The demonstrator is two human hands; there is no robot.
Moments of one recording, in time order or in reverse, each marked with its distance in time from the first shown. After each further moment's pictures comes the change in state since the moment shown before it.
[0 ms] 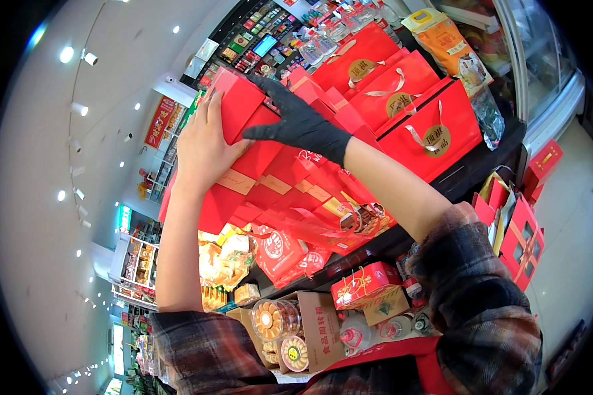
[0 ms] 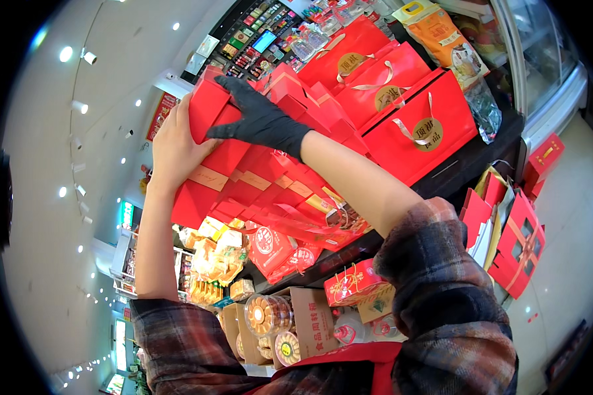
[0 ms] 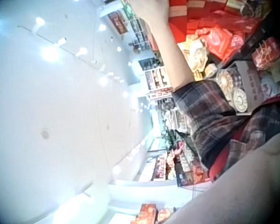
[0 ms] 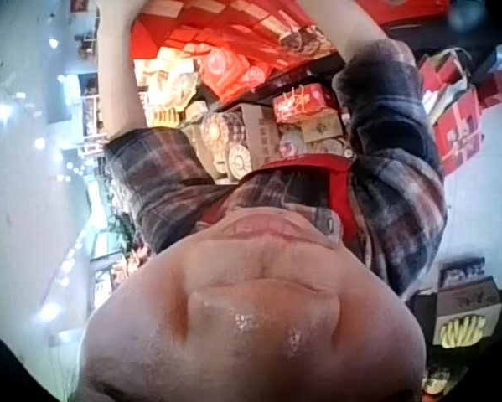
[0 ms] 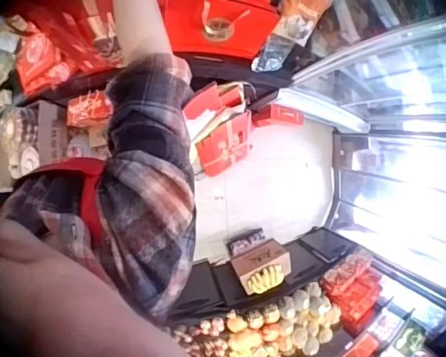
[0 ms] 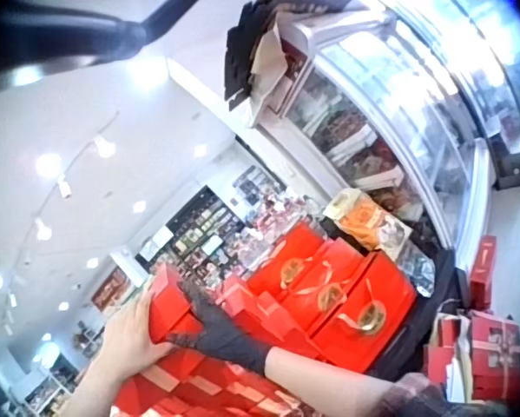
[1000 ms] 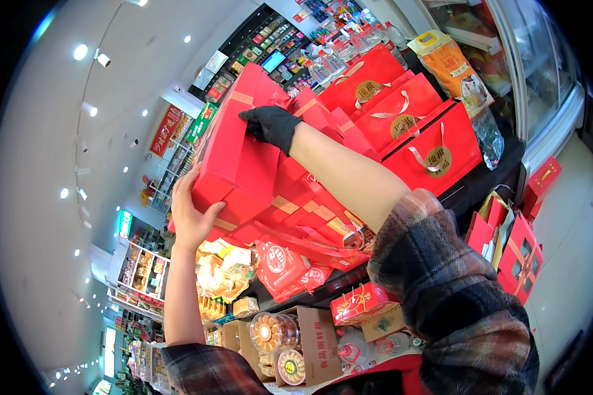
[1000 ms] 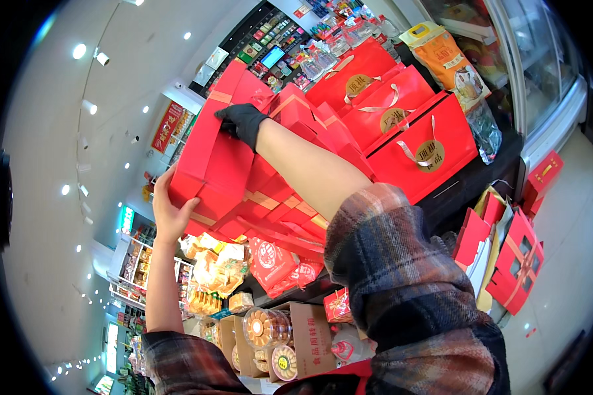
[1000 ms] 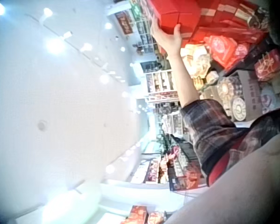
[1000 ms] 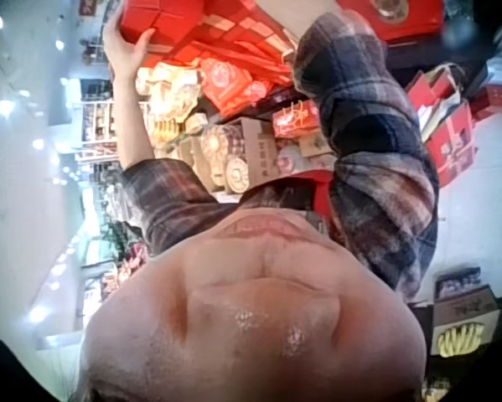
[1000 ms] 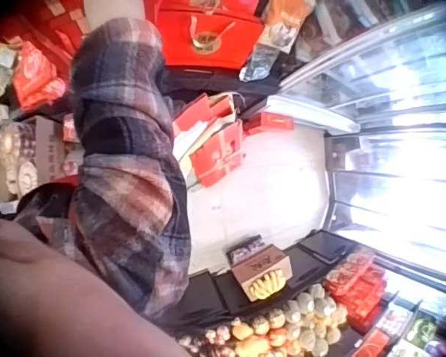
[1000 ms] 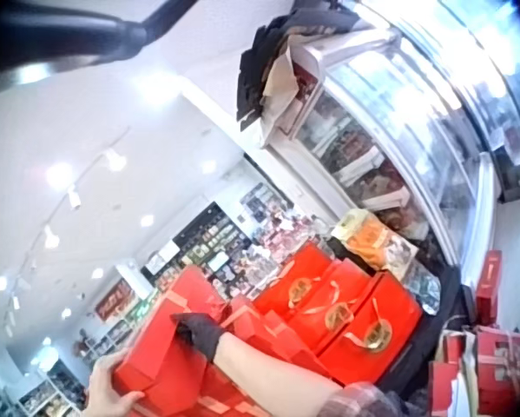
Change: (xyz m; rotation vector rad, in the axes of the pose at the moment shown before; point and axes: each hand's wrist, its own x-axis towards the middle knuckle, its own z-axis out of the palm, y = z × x) left_hand -0.093 -0.062 0.007 -0.424 0.175 -0.121; right_hand 0.086 0.058 0.059 0.827 0.056 0.941
